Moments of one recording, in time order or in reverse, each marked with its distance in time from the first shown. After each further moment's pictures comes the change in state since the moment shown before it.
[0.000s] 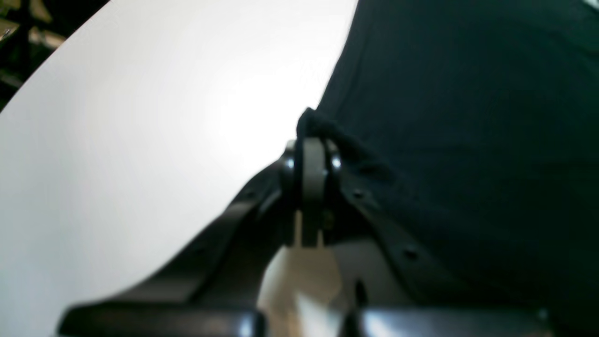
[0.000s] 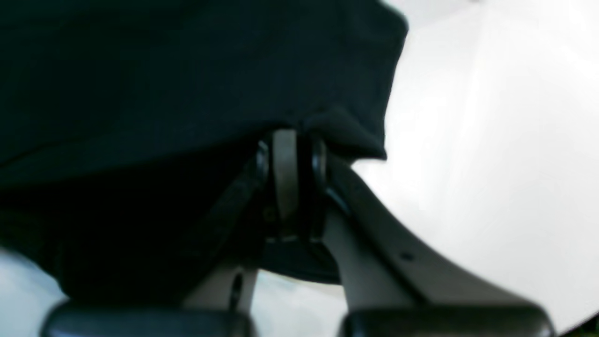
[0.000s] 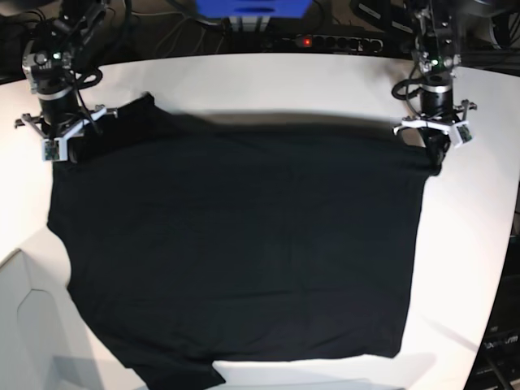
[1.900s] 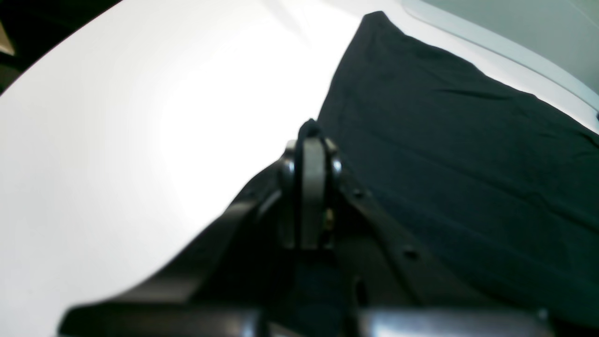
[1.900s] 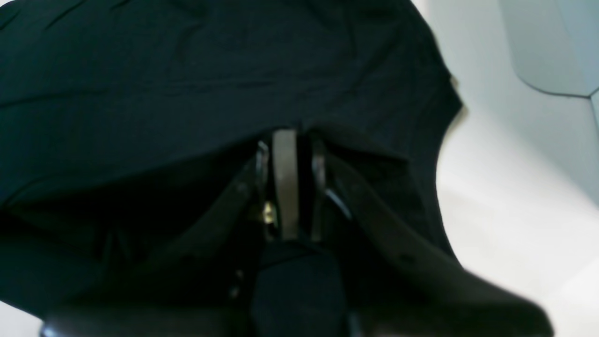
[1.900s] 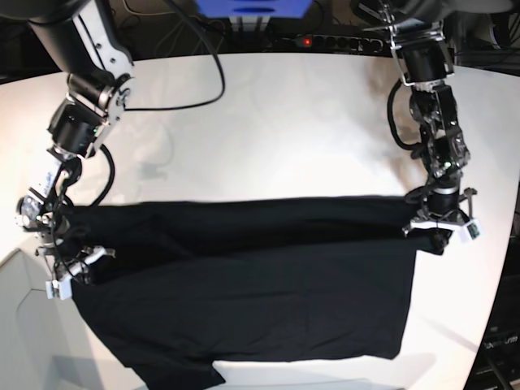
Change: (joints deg) left arm -34.7 0.1 0.4 -18.8 0.4 -0.3 12.8; right arm 45.7 13.4 -5.7 -52.5 -0.3 0.4 0.5
